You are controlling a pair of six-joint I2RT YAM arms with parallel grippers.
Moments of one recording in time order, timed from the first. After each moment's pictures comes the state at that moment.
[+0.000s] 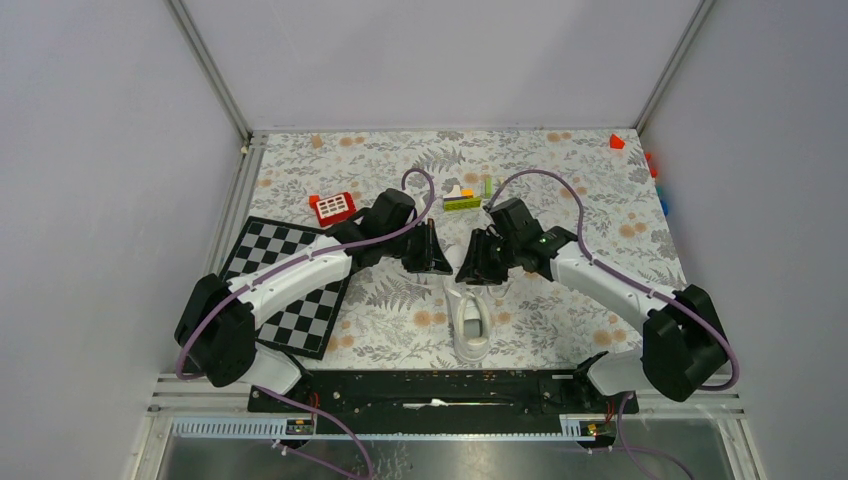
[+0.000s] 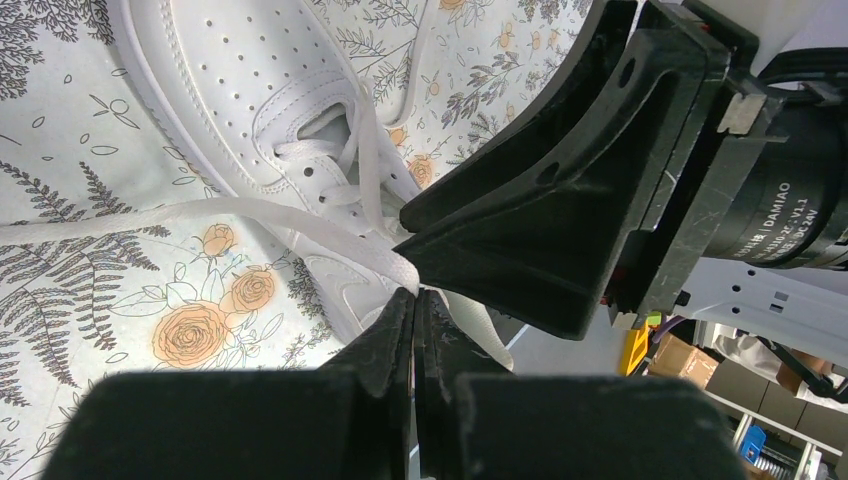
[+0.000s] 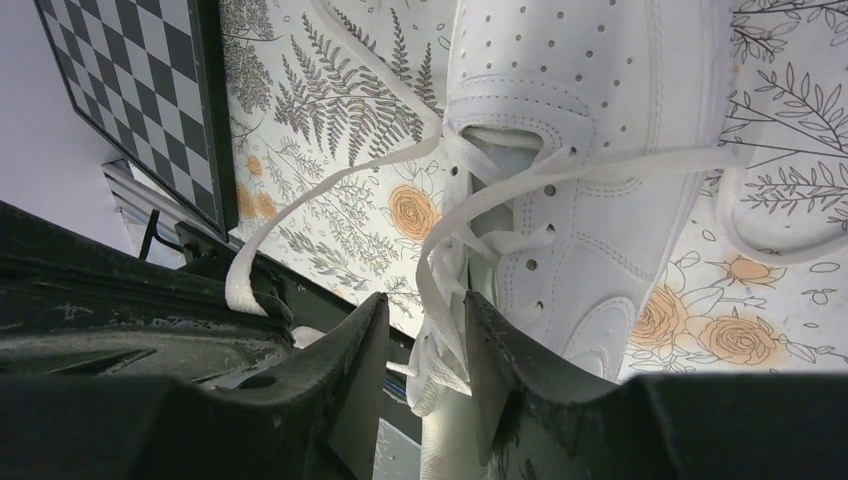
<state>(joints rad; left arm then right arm) -0.73 1.45 1.05 -0.34 0.41 -0.76 0.61 1.38 0.92 -0.48 -0.31 0.77</state>
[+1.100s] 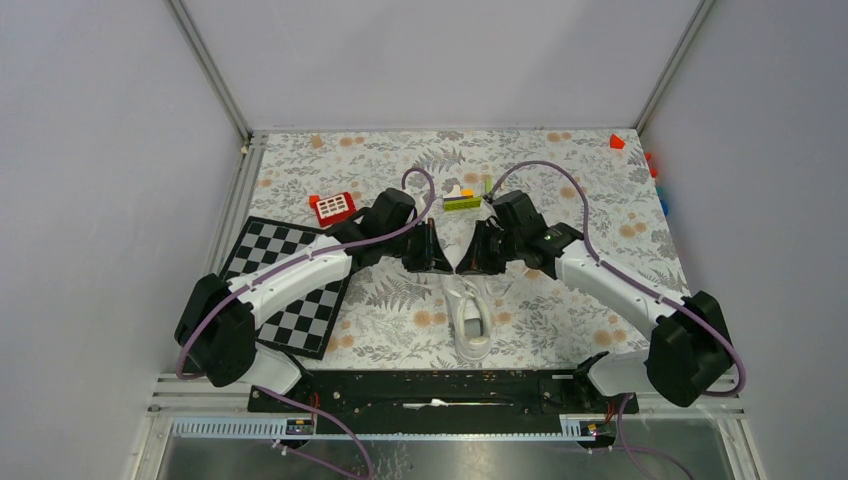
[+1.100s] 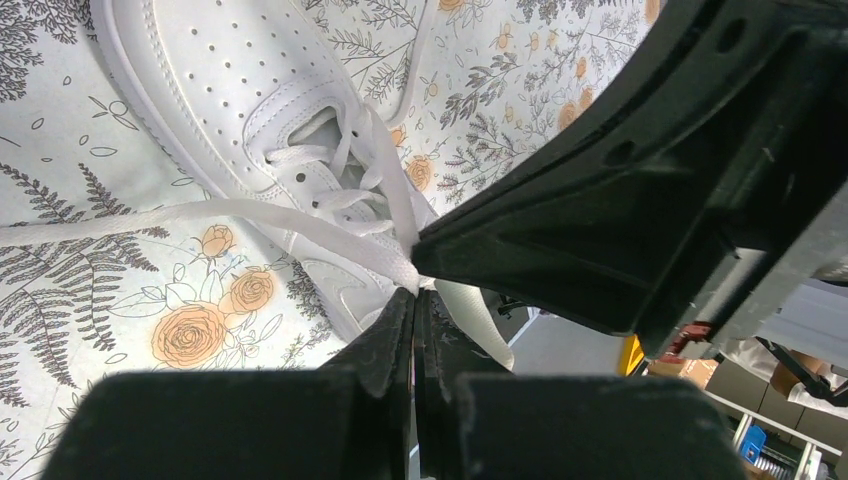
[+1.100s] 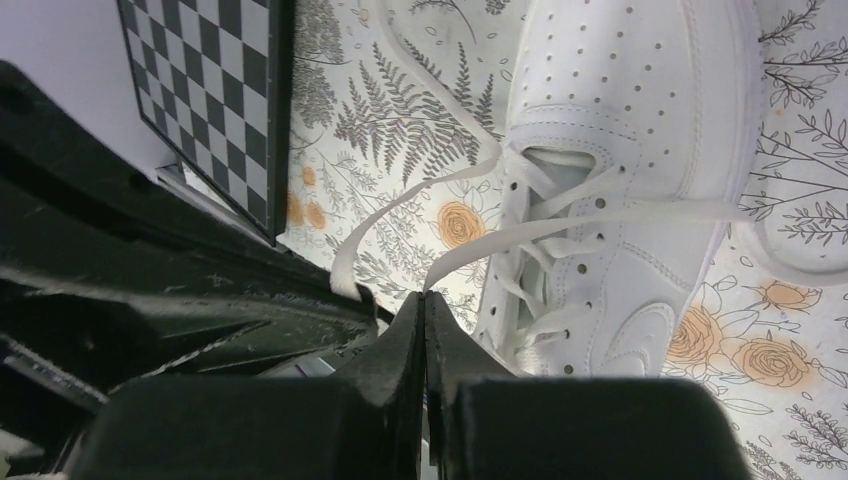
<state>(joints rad) -0.73 1.45 1.05 -0.34 0.41 -0.76 0.61 1.37 0.96 -0.46 -0.33 0.78</state>
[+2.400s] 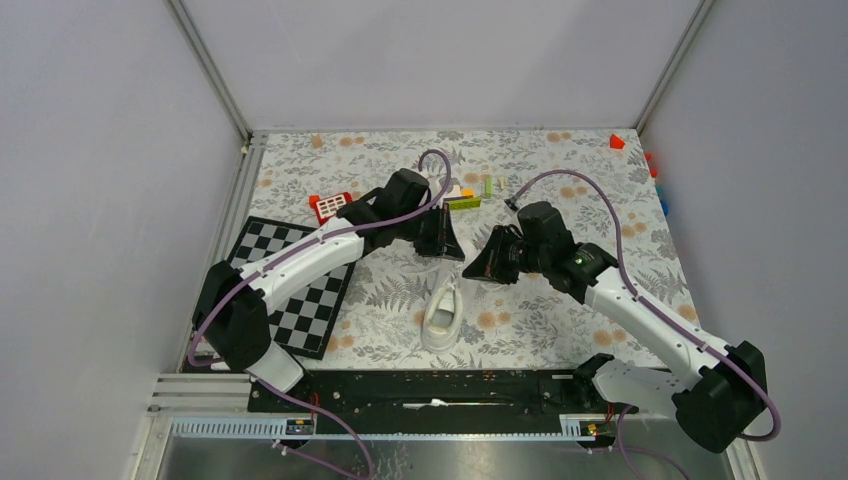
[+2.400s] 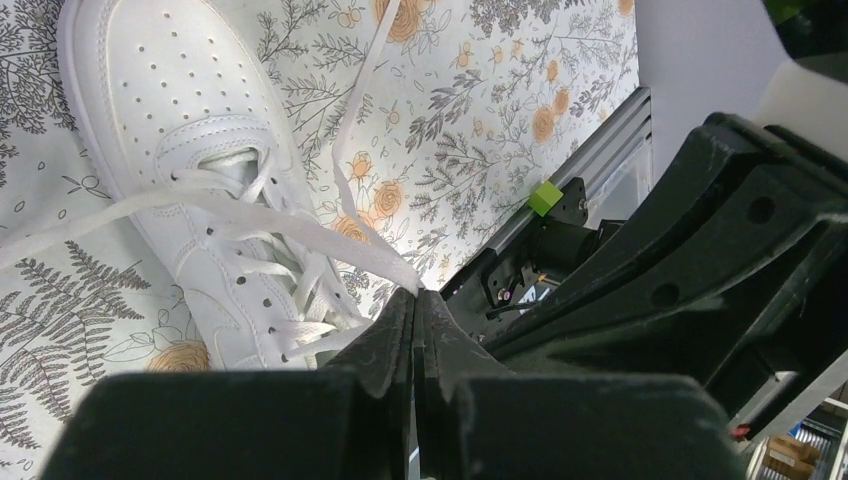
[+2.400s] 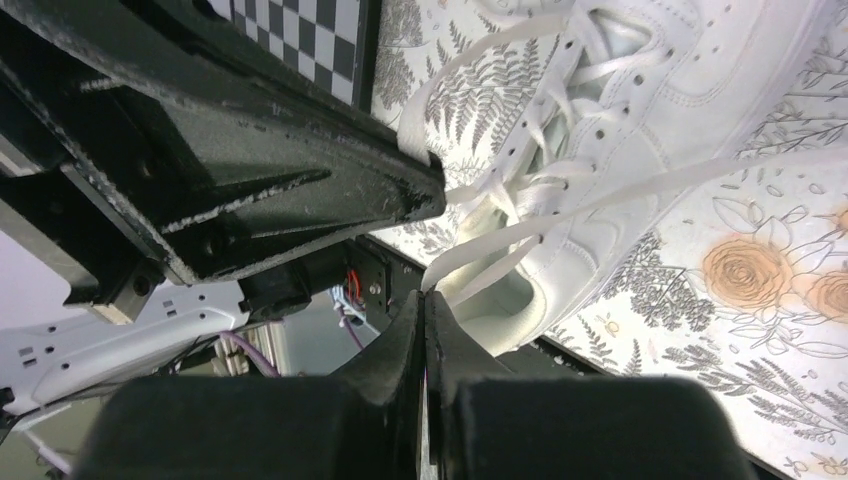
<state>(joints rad) -0.74 1.56 1.26 -0.44 0.44 -0.69 0.61 1.11 0.87 -0.46 -0.38 0.92</state>
